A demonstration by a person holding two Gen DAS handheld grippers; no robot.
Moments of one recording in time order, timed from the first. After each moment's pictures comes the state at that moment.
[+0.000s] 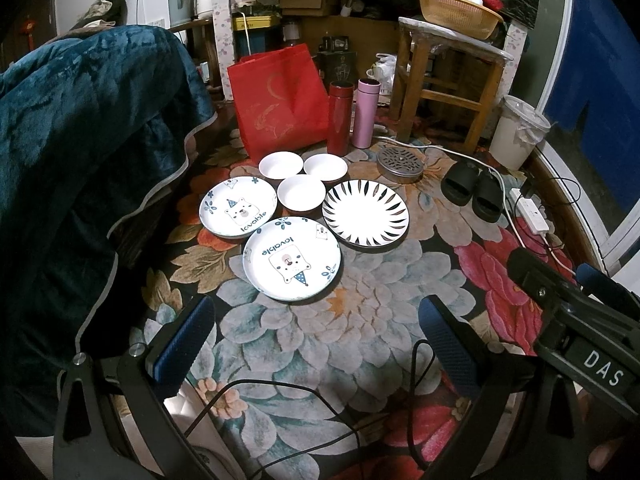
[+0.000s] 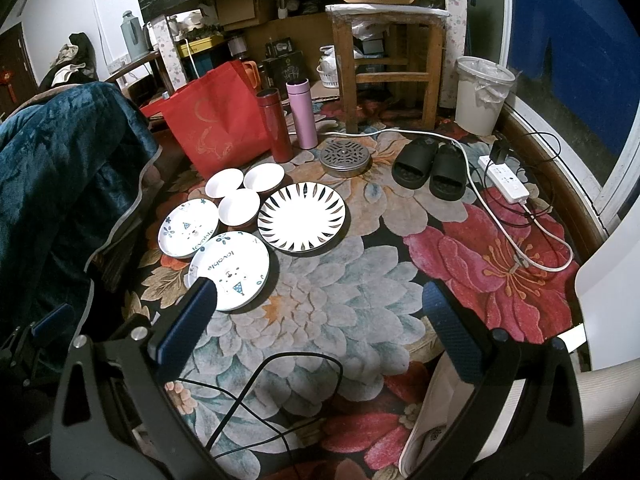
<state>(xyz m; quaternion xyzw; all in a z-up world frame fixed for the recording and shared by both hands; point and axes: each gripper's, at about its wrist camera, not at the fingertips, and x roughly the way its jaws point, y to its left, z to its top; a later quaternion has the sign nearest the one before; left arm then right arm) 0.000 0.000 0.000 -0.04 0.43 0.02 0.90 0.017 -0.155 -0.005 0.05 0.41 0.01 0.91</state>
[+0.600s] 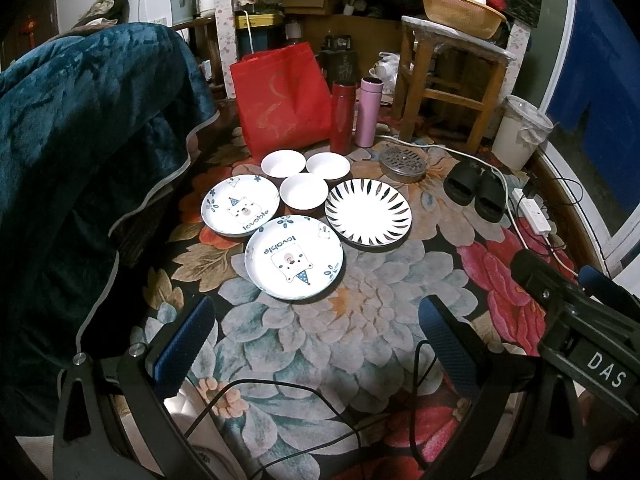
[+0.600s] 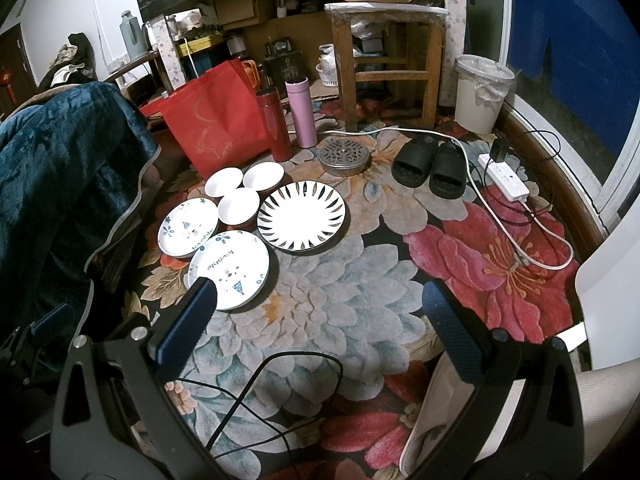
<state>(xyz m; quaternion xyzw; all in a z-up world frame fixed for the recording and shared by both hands) 0.005 0.001 -0.002 -0.04 0.44 0.03 0.90 0.017 -0.155 -0.006 0.05 0.41 0.01 0.91</state>
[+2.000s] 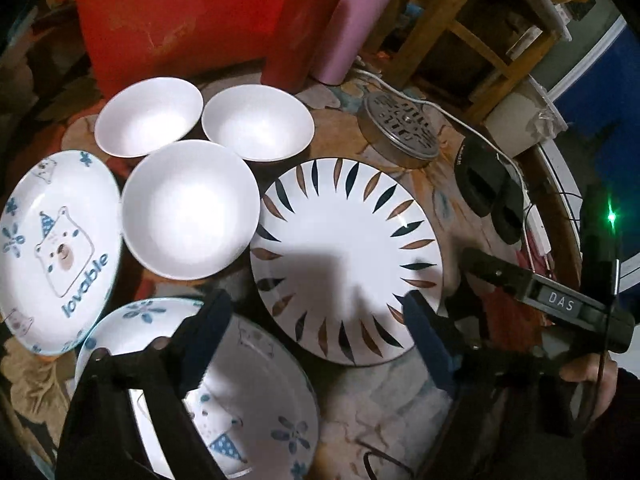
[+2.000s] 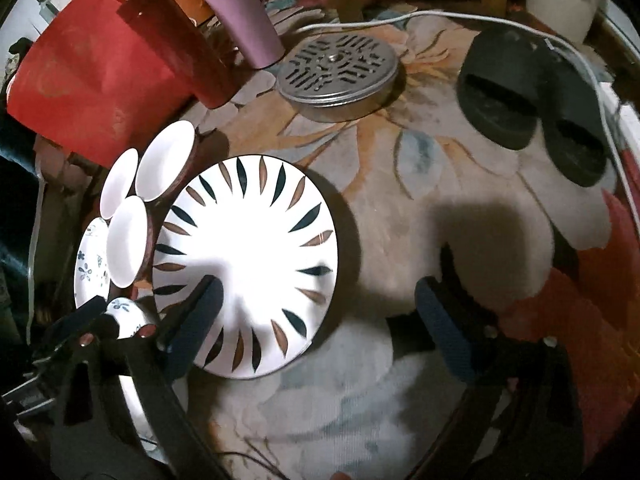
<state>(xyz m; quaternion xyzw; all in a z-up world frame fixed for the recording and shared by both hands) 0.323 0.022 -0.233 -0.13 0.54 -0.14 0.82 0.311 -0.213 -0.220 0.13 0.55 0.06 0.82</state>
